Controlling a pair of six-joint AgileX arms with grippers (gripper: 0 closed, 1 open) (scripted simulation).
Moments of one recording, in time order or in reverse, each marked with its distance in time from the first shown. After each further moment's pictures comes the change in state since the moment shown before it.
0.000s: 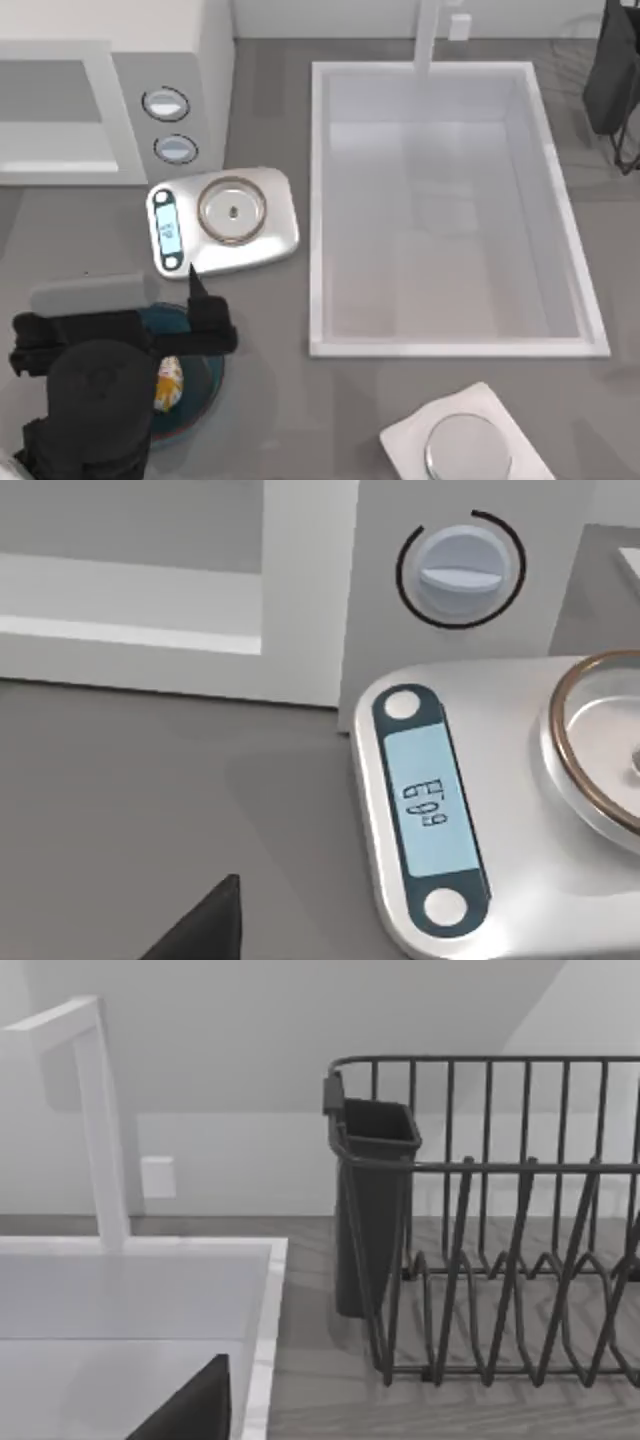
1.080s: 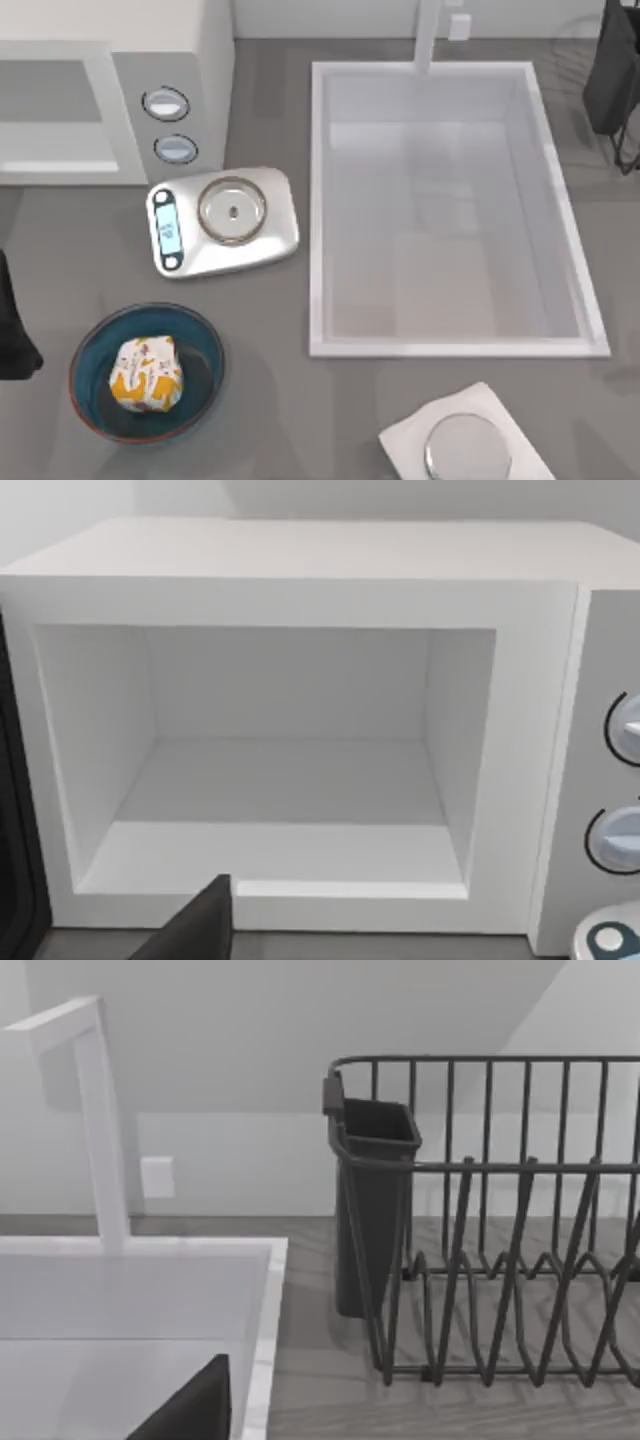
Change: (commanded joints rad) left arm 0.736 -1.583 -0.124 -1.150 0.744 0.262; right arm 0.000 0.000 0.000 0.000 0.000 0.000
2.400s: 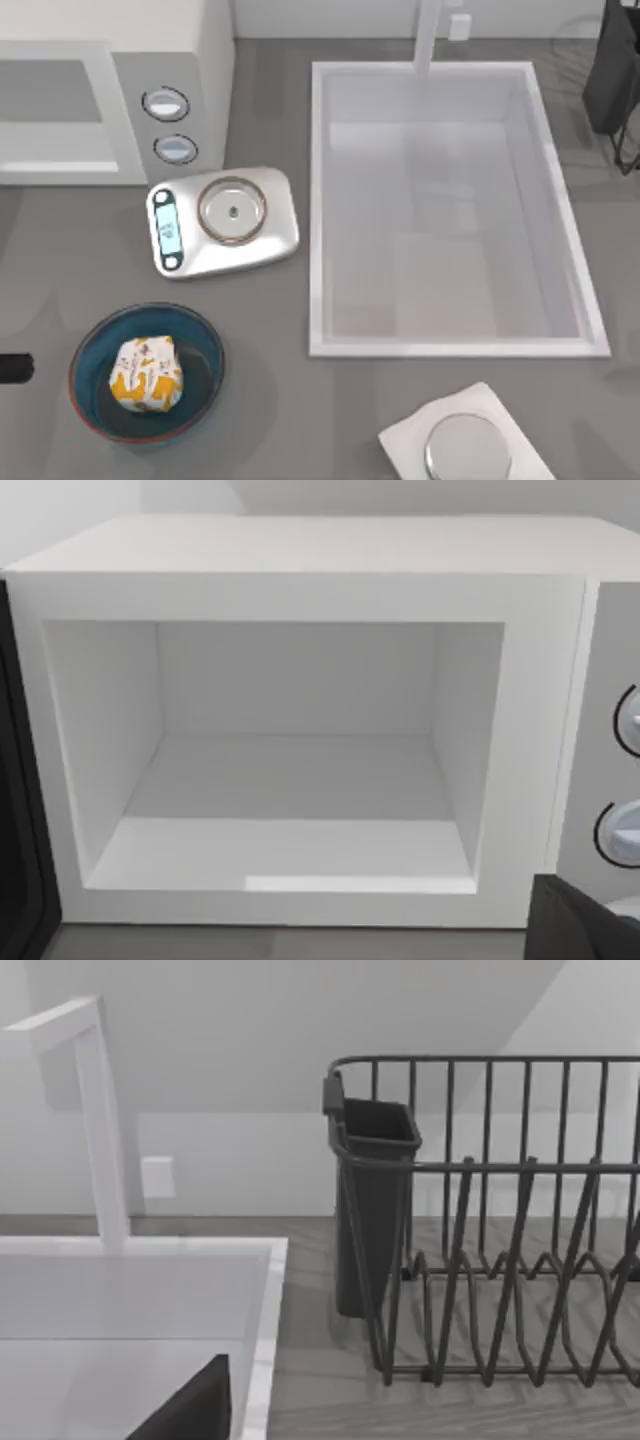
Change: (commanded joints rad) left arm 0.011 -0.022 -0.003 -0.014 0.006 0.005; right arm 0.000 0.000 0.000 0.000 0.000 0.000
